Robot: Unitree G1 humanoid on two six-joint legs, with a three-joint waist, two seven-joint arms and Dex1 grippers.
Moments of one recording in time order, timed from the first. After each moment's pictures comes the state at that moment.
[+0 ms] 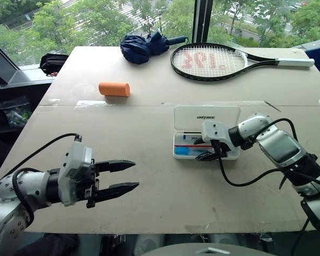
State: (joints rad) left arm 0.30 0.88 0.48 -0.62 -0.81 0.58 -1.21; right arm -0.70 -0.66 0.51 -0.07 0.13 0.48 1.24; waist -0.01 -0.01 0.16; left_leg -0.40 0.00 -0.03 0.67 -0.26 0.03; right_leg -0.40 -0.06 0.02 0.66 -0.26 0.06
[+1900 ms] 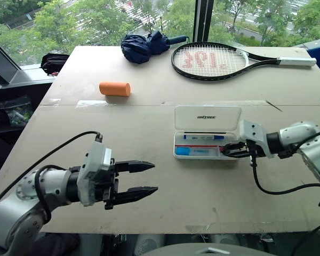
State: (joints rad) left arm 0.24 0.88 0.35 -0.72 -0.89 0.57 -1.10; right arm -0.44 -0.93 0.28 -0.18 0.25 0.49 1.23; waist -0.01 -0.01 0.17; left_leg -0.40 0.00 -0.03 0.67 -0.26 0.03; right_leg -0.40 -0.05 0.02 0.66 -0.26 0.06
